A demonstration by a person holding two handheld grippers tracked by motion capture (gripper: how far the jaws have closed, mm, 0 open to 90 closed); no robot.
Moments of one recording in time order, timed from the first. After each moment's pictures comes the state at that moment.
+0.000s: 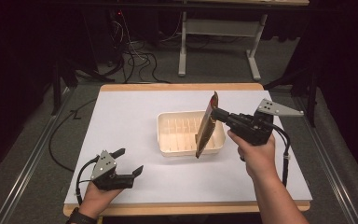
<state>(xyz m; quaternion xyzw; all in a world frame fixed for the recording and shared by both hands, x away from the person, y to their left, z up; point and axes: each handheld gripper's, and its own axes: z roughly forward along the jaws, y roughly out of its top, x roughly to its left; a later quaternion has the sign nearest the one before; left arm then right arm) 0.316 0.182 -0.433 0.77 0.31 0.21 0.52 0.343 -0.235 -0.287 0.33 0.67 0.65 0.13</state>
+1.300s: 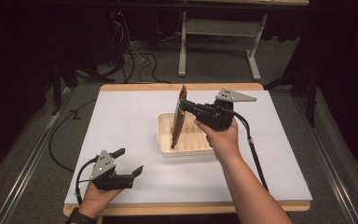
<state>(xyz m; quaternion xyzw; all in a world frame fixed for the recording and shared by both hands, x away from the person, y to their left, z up) 0.316 0.184 -0.433 0.76 0.30 0.21 0.53 0.402 -0.167 -0.307 0.31 0.68 0.65 0.10</state>
